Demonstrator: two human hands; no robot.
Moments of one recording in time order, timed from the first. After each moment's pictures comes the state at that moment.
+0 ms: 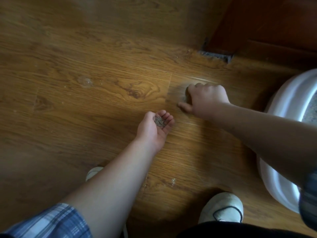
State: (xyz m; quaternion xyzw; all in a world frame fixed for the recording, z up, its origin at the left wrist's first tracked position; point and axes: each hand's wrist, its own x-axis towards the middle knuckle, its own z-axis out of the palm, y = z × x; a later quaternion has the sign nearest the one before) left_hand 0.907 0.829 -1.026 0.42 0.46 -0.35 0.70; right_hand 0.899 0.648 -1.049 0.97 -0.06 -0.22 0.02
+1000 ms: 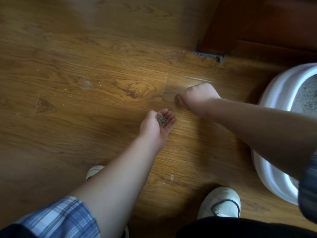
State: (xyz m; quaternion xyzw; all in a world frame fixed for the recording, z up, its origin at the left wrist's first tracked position) left_hand 0.896 0.819 -1.024 0.43 0.45 -0.35 0.70; right_hand 0.901 0.651 -1.029 0.98 0.03 -0.22 -0.02
